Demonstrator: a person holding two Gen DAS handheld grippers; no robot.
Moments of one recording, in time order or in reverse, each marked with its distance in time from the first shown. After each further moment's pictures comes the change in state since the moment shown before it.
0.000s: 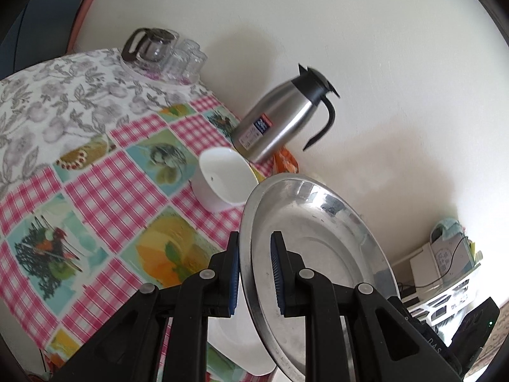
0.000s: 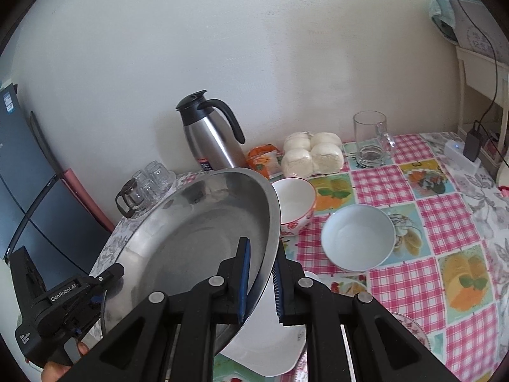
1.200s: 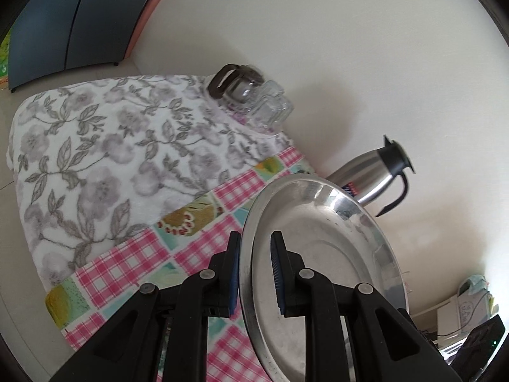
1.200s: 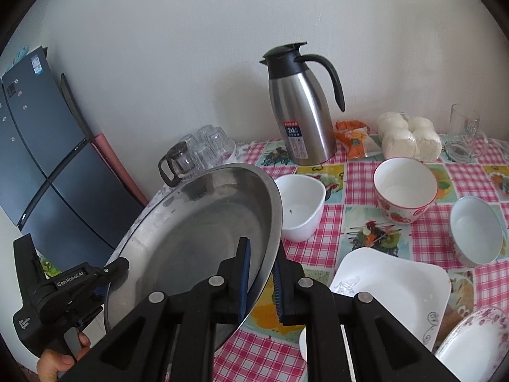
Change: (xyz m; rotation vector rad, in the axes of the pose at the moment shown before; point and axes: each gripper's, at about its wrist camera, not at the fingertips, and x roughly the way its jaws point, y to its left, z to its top) left arm -0.051 0.124 0.081 -0.132 -0.127 0.168; right arm 0.077 0.145 -0.024 -0.116 0.081 0.142
